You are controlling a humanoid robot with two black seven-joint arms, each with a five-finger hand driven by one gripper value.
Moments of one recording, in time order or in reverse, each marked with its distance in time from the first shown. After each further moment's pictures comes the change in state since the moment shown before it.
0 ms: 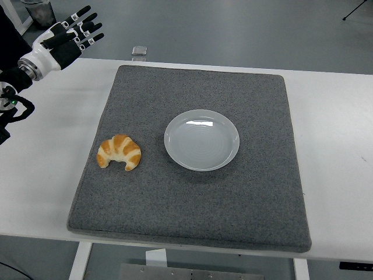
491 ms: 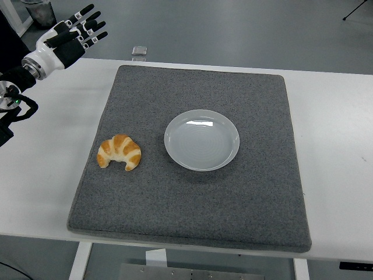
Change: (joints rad) left arm -0.004 -0.011 -0.013 -0.003 0.000 0.000 -0.001; right arm 0.000 0.000 0.000 0.000 0.000 0.000 0.000
